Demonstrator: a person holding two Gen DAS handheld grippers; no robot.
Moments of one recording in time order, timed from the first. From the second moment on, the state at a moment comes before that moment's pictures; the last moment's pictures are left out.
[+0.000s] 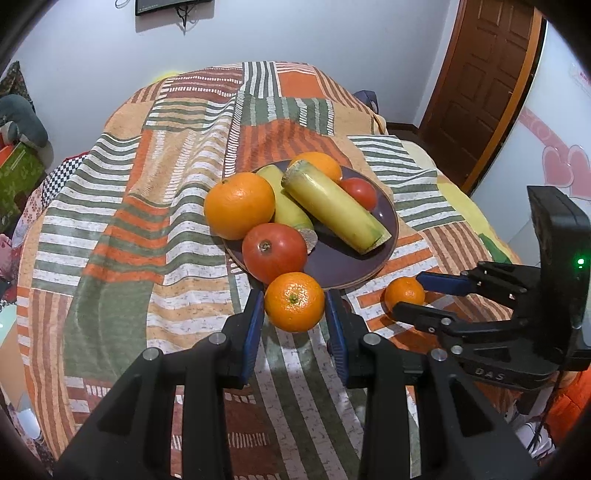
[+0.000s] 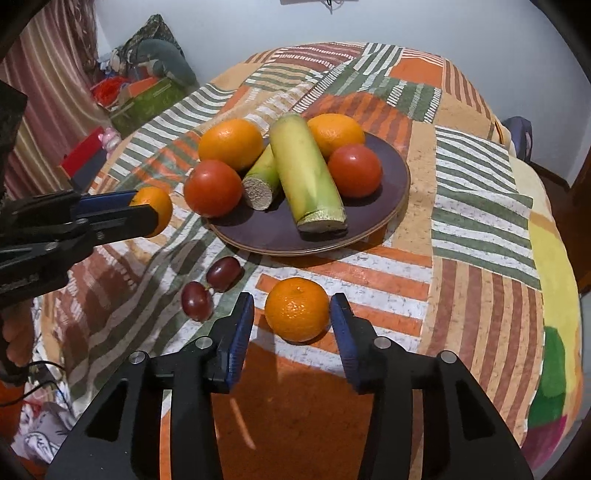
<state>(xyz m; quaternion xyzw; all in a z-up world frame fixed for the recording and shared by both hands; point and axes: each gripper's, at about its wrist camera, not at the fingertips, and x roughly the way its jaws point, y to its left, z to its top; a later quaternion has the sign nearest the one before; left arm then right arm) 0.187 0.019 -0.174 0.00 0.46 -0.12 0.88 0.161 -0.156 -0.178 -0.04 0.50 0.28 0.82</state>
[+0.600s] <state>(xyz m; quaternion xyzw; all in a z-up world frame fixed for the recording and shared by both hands) 0.206 -0.012 -0.177 0.00 0.46 -0.15 0.88 0.173 -0.184 -0.168 -0.02 0.48 0.27 0.83</state>
